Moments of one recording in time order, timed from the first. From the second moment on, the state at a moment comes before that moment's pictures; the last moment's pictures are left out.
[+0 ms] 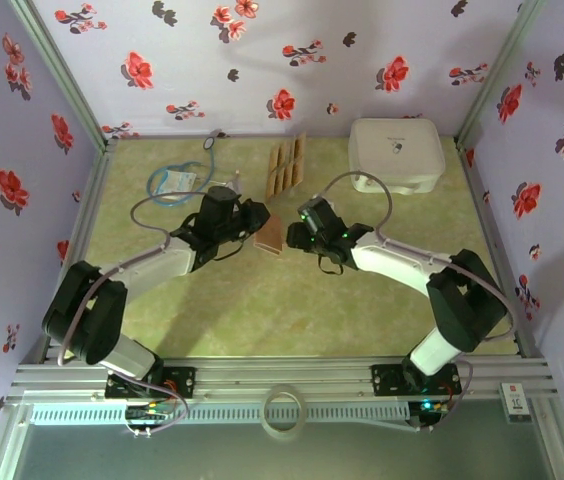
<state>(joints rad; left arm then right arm) -0.61 1.51 0.89 0.14 0.16 -1.06 0.72 1.59 0.99 -0.32 0.15 0.74</state>
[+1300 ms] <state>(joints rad) -0.61 1.51 0.89 0.11 0.16 -0.95 0.63 1.57 0.92 0.01 -0.31 0.95</state>
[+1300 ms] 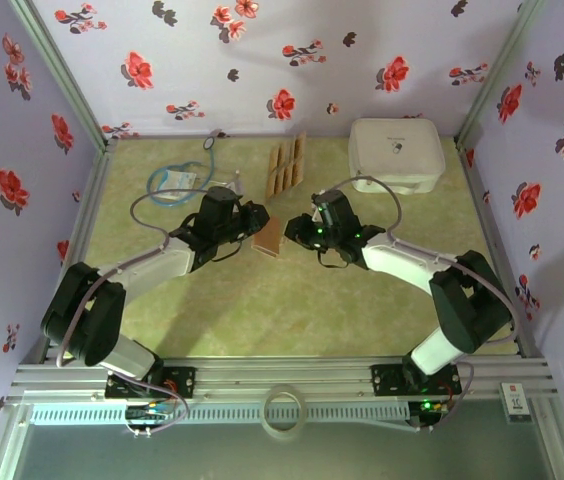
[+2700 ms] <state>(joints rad) -0.53 1.70 0.67 0.46 0.25 -1.00 0.65 1.50 0.91 0.02 -0.37 1.00</state>
